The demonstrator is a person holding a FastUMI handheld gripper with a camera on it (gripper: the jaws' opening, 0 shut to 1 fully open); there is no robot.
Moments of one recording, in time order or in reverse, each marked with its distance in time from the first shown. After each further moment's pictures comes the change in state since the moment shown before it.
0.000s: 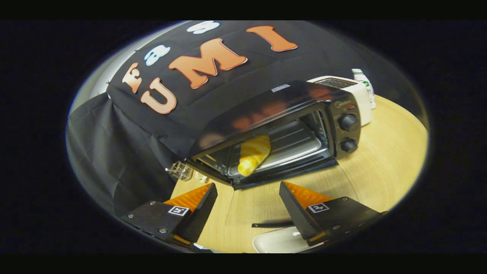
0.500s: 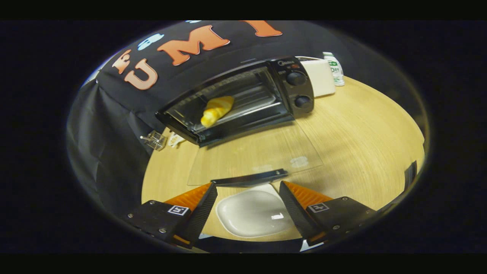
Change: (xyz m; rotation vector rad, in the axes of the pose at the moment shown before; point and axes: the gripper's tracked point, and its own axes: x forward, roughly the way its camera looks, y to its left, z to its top) arm -0.044 -0.075 -0.097 -0.047 0.221 -0.206
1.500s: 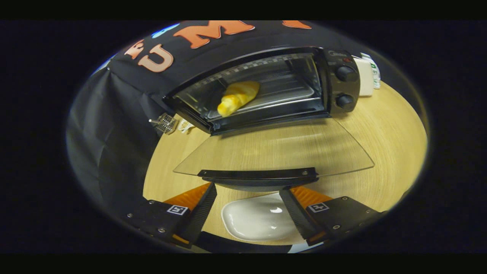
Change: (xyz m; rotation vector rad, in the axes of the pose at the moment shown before) arm 0.025 0.044 0.020 -0.136 0.123 0.141
